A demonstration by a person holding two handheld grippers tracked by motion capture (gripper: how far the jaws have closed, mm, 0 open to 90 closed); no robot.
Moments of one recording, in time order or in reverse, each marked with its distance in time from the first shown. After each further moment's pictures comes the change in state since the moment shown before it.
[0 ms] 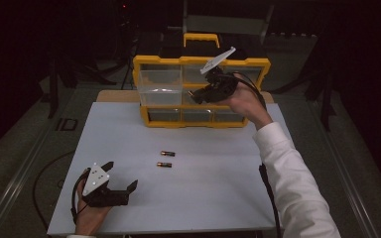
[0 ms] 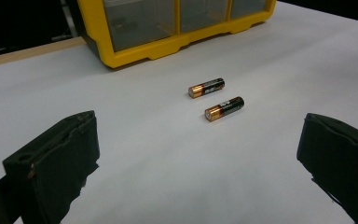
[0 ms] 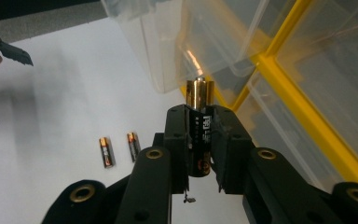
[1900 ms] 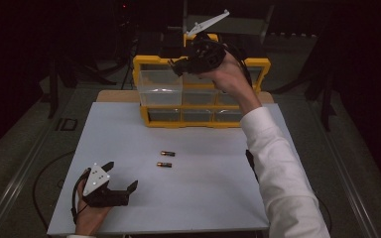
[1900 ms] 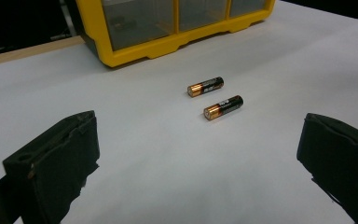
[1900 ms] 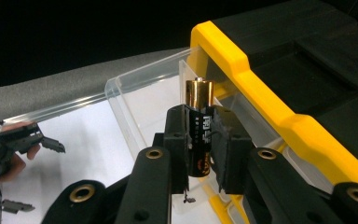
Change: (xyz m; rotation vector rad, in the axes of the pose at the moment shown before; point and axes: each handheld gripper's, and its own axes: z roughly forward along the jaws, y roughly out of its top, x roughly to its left) left arm -0.001 0.000 0.000 0.006 -0.003 0.002; right arm 0.007 0.080 -0.022 -0.178 0.024 0.041
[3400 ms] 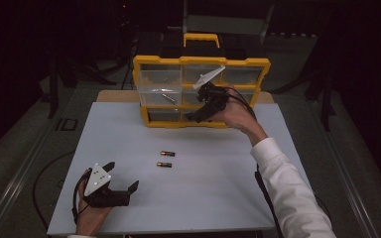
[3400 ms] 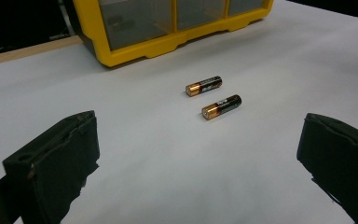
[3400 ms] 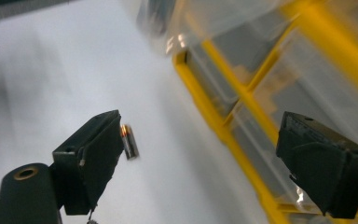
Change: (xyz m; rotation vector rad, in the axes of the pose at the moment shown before) left arm -0.002 0.000 0.001 0.004 -0.001 0.004; right arm 0.001 -0.115 0.044 0.210 -0.072 -0.020
